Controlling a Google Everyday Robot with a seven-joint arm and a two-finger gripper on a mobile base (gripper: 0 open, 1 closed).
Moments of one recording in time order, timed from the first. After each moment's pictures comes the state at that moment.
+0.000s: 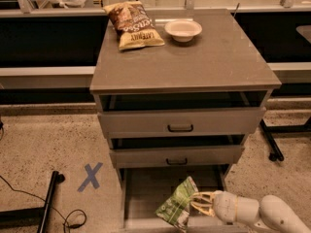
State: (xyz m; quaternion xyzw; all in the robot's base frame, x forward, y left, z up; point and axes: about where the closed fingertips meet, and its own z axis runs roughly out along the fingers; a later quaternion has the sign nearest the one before) arm 0.434 -0.153 0.440 -0.62 0.53 0.18 0.55
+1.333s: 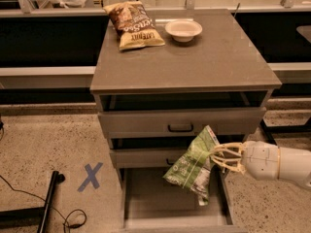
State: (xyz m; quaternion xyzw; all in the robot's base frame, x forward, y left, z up) arm 0.450 -0.175 0.725 -0.62 0.52 0.16 0.57
